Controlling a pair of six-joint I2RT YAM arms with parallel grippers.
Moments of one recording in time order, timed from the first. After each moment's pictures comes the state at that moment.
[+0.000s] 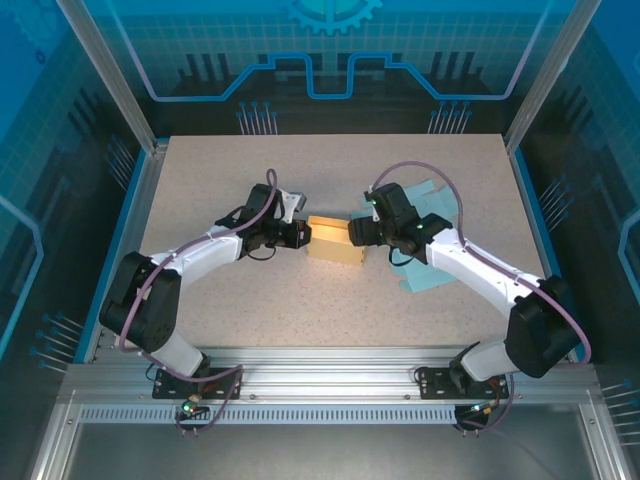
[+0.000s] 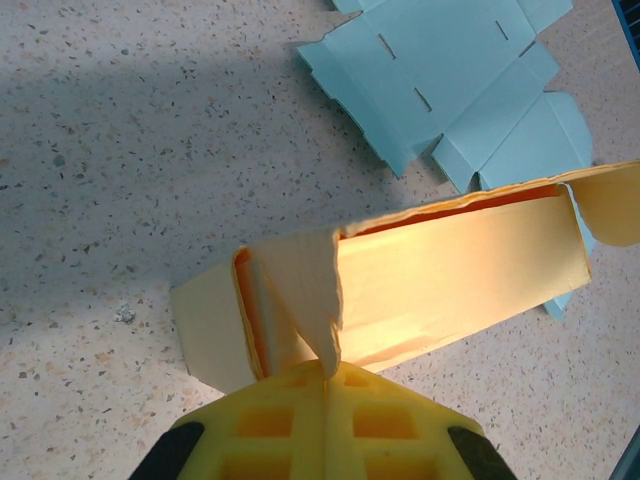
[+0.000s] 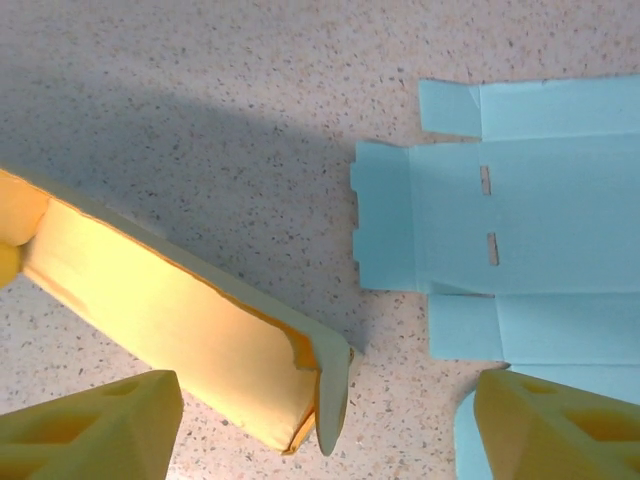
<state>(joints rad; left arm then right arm) -0.41 1.59 0.98 -0.20 0.40 -0.35 0.58 1.43 1.09 -0.52 0.13 0.32</state>
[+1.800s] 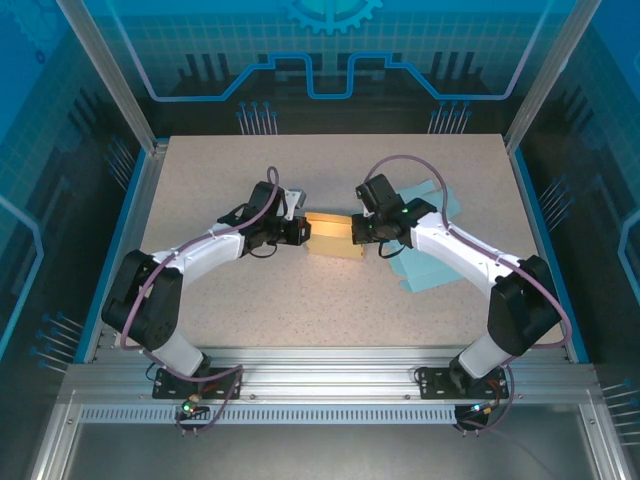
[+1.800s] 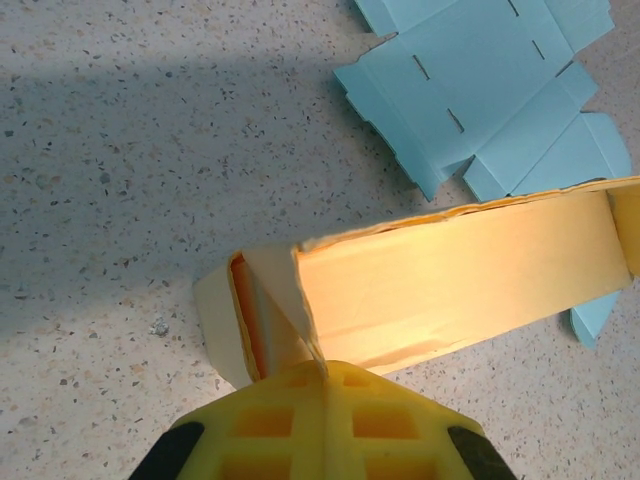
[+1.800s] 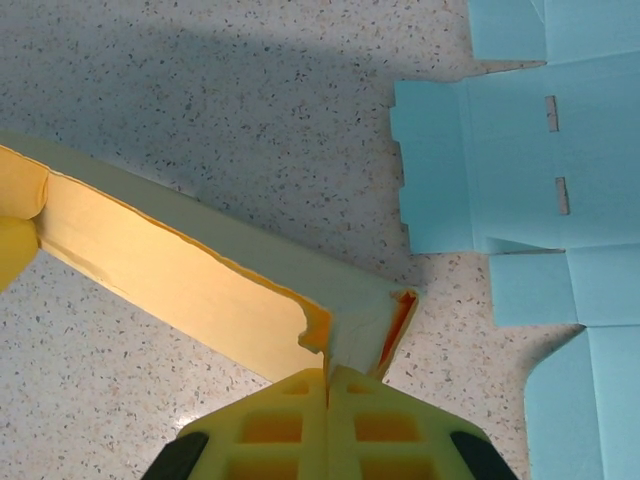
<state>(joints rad) -0.42 1.61 1.01 -0.21 0.33 -0.35 0.59 1.58 1.24 -0.65 0.05 0.44</state>
